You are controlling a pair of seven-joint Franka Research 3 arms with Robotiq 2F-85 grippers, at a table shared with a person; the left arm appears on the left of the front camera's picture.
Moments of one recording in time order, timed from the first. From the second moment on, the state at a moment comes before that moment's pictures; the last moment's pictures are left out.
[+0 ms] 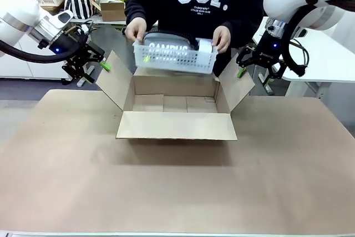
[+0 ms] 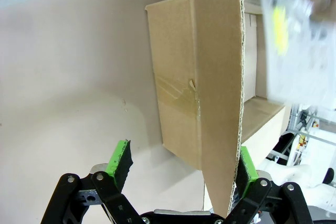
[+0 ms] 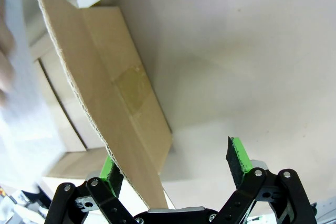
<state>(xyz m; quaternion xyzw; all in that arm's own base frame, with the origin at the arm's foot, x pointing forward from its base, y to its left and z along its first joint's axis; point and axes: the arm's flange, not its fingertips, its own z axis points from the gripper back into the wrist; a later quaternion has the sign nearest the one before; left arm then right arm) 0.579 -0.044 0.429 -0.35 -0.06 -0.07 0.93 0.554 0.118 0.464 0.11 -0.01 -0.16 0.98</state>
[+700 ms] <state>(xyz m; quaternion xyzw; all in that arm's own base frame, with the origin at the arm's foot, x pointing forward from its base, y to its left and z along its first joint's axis) 0.579 -0.044 0.429 -0.35 -0.06 -0.07 0.93 0.554 0.118 0.464 0.11 -0.01 -0.16 0.98</state>
